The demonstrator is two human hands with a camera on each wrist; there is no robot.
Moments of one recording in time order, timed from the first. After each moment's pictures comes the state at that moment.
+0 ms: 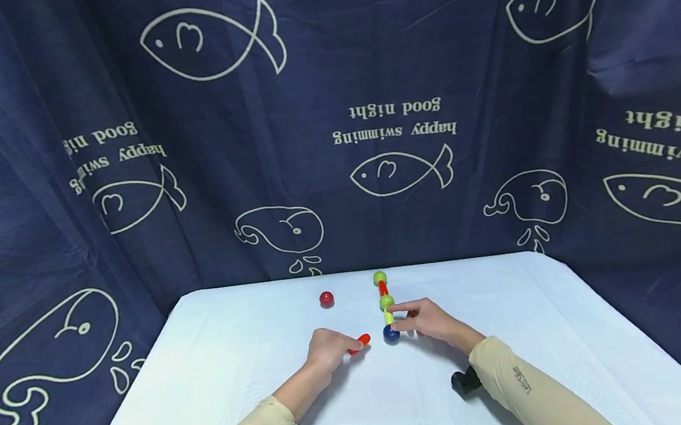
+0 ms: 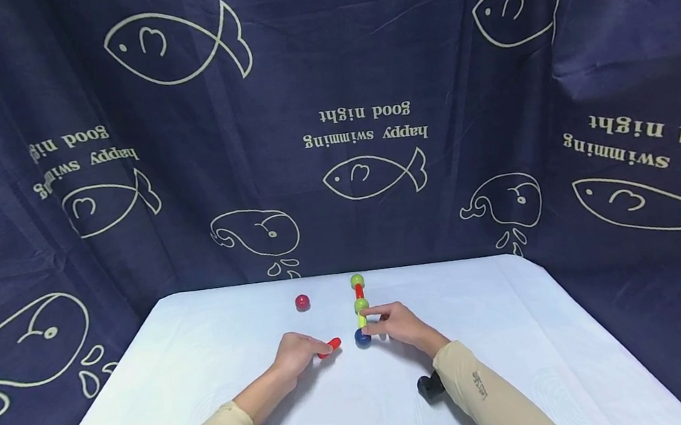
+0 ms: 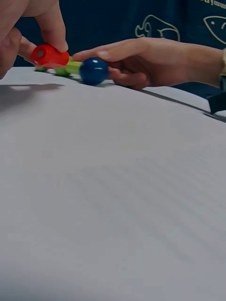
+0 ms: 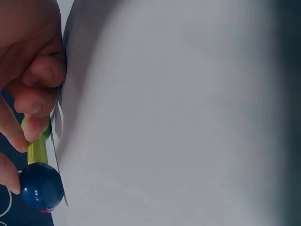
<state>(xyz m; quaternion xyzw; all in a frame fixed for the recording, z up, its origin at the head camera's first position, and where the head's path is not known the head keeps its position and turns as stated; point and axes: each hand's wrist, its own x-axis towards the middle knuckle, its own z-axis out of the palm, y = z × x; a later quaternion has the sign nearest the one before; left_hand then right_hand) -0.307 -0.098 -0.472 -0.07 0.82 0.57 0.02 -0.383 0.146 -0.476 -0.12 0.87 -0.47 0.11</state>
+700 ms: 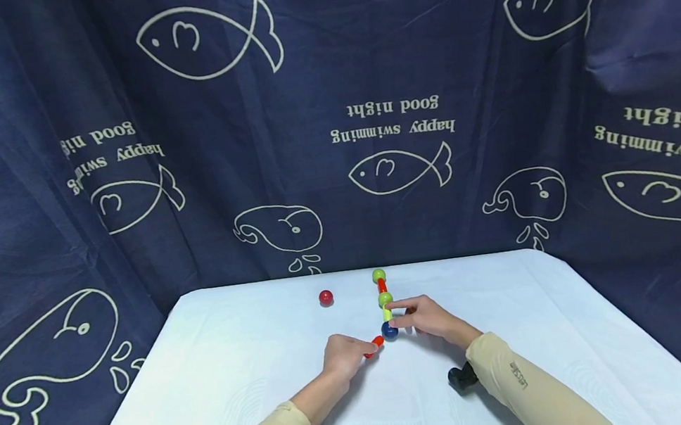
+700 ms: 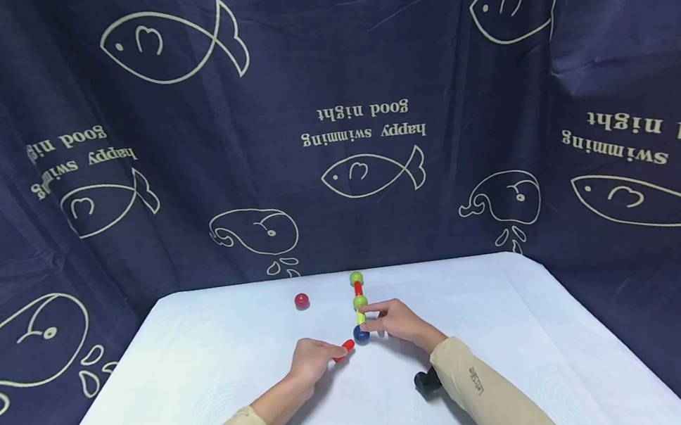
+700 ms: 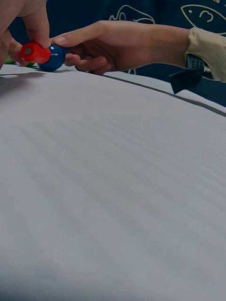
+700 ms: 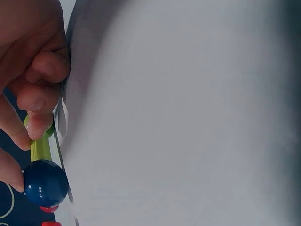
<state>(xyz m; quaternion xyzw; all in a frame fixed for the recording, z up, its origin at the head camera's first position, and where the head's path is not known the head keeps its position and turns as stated) -0.292 -0.064 -0.477 -0.09 0.82 0.57 0.00 -0.382 0.144 -0.473 -0.13 0.87 -0.46 0.11</state>
